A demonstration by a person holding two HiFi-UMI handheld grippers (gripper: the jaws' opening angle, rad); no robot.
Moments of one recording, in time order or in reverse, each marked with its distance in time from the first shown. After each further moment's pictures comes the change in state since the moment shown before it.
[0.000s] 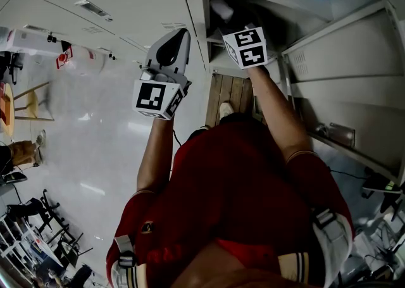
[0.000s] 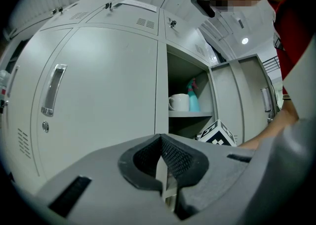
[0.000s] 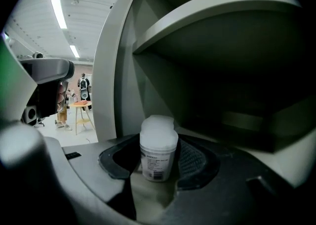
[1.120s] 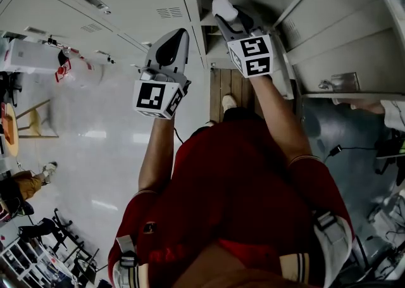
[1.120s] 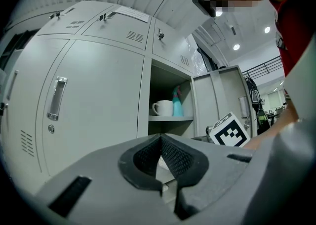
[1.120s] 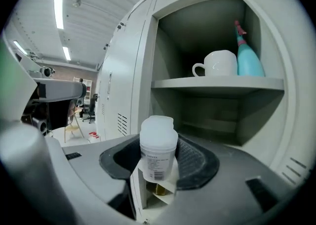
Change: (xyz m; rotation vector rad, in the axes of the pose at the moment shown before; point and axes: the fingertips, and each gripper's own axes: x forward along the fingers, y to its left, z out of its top) left arm -0.056 -0.039 0.011 0.007 -0.028 -0.110; right arm -0.105 0.034 0.013 0.030 -0.103 -0.154
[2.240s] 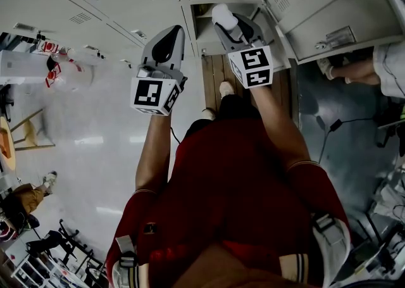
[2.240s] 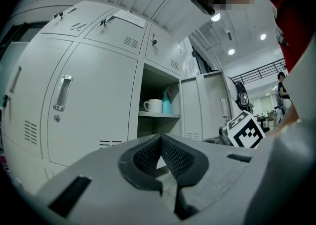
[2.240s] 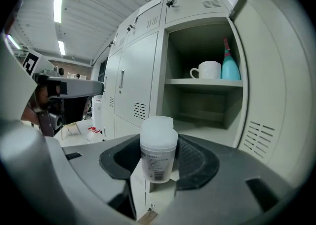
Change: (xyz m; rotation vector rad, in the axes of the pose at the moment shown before) left arm -0.054 -0.031 -0.018 -0.015 0.000 -0.083; right arm -0.088 0.051 -0.043 0.008 0.040 -0.086
